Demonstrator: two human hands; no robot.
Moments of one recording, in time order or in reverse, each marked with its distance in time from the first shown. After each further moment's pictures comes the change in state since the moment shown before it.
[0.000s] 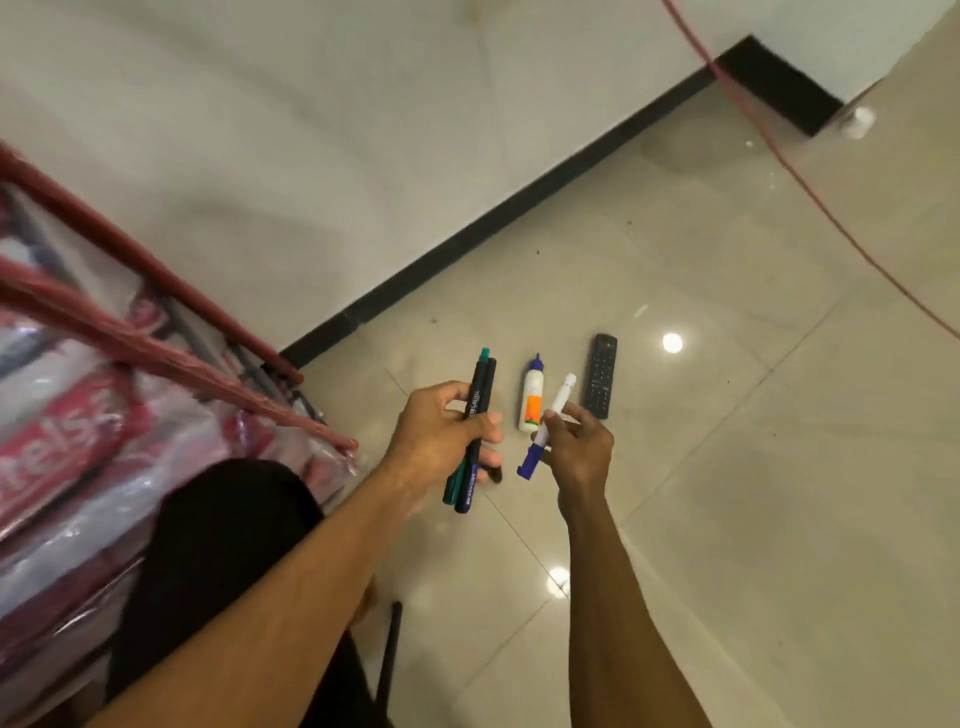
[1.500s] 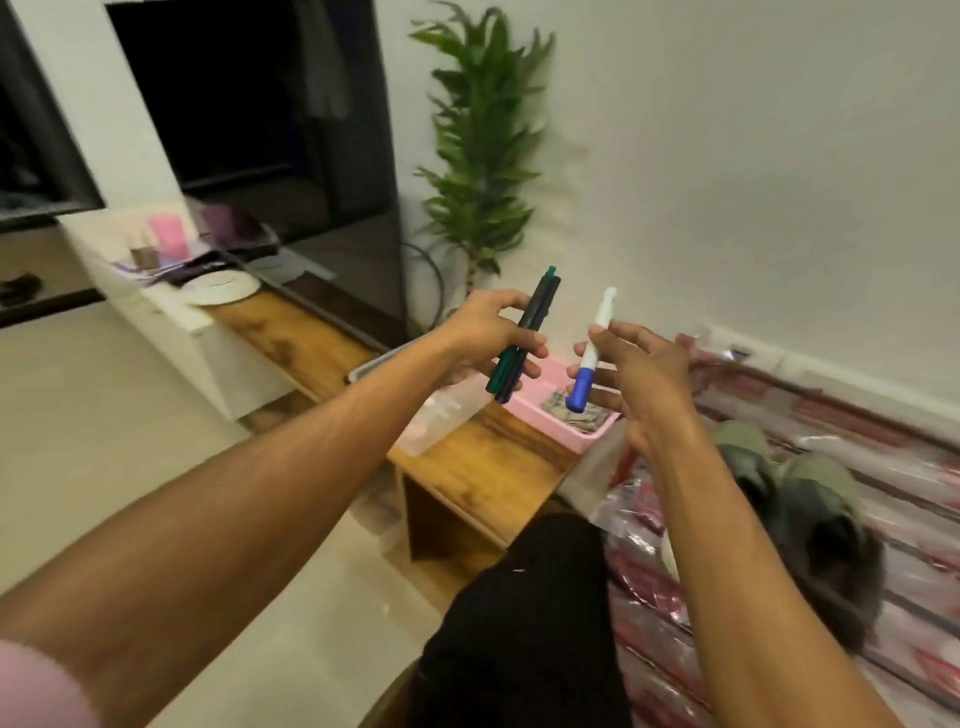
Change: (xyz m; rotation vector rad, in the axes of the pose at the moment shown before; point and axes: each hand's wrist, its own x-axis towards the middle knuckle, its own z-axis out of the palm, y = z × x) left_hand -0.593 -0.138 -0.413 -0.308 1.111 0.447; right_hand -0.720 -0.111 0.206 -0.240 -1.557 -0.509
